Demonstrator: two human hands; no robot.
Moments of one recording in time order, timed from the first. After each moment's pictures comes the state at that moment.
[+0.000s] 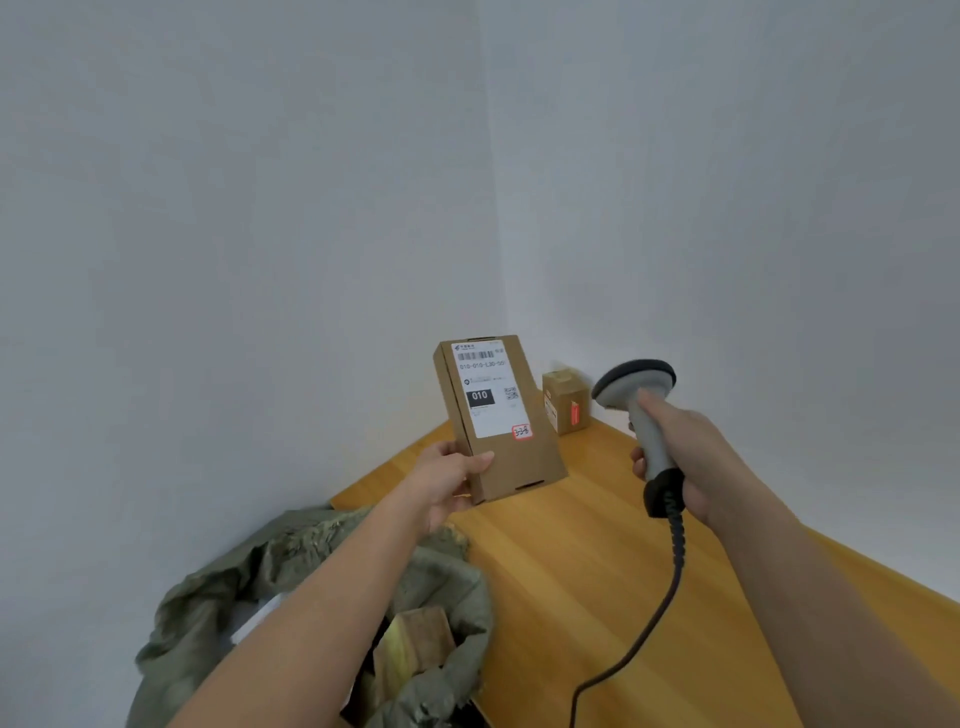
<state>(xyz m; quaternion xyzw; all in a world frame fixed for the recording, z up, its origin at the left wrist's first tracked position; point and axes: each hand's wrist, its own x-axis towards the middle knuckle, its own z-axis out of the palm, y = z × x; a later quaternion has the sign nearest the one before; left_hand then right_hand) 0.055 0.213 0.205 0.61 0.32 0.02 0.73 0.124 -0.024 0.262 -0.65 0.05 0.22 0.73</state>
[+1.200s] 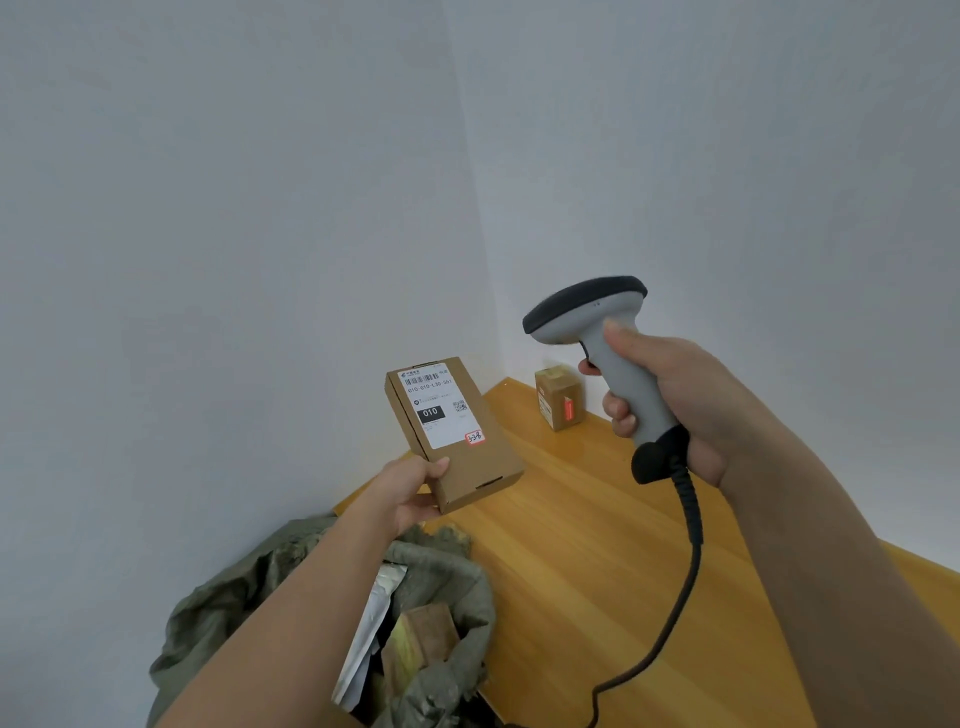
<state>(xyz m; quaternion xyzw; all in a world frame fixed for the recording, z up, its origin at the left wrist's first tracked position) 0.041 0.235 0.198 0.59 0.38 0.02 0.71 0.080 -0.044 0.332 -0.60 -0.13 0.23 0.76</state>
